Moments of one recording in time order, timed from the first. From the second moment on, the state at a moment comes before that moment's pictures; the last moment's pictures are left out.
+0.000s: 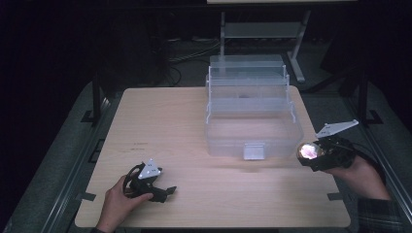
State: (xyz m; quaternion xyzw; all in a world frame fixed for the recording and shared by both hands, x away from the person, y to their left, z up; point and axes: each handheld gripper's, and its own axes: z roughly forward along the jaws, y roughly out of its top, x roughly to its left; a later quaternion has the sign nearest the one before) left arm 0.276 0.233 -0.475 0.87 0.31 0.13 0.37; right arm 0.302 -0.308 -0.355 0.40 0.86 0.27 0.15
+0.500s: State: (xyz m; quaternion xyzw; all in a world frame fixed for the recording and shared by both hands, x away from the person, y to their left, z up) left arm 0.276 0.233 -0.475 0.87 0.31 0.13 0.36; right arm 0.315 -0.303 -0.338 0.39 0.86 0.27 0.16
